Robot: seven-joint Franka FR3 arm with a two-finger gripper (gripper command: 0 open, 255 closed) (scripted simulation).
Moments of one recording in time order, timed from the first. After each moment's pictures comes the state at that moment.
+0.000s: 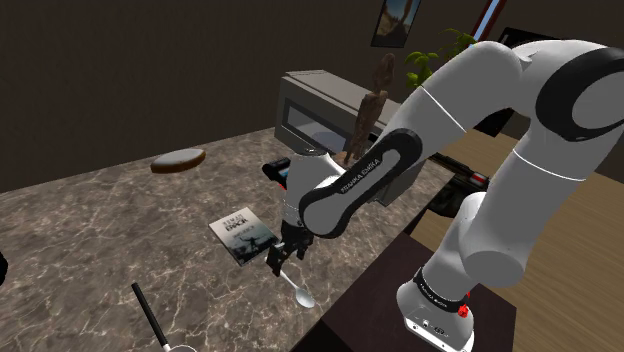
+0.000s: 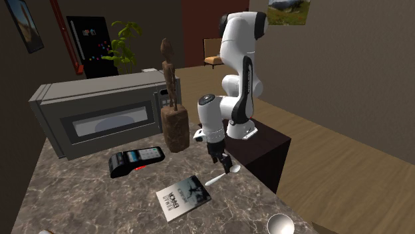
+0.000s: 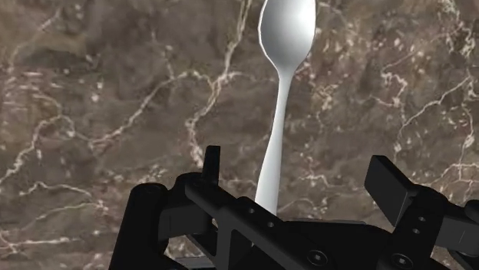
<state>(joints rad) 0.24 0.04 0.33 -2.64 0.38 2.61 0.26</state>
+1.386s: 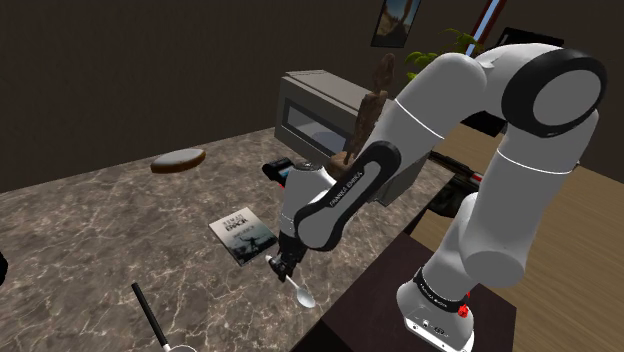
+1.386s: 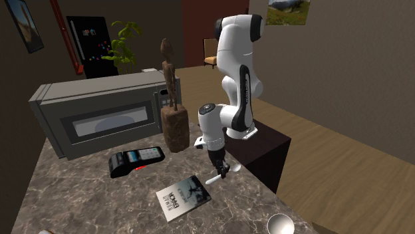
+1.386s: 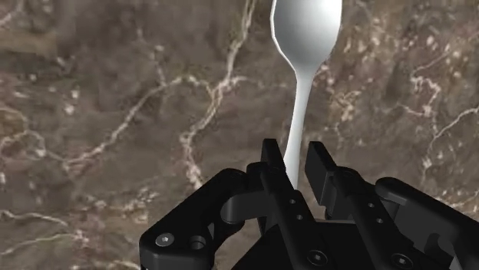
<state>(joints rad) 0.25 0.16 0.33 -2.63 0.39 2.73 0.25</state>
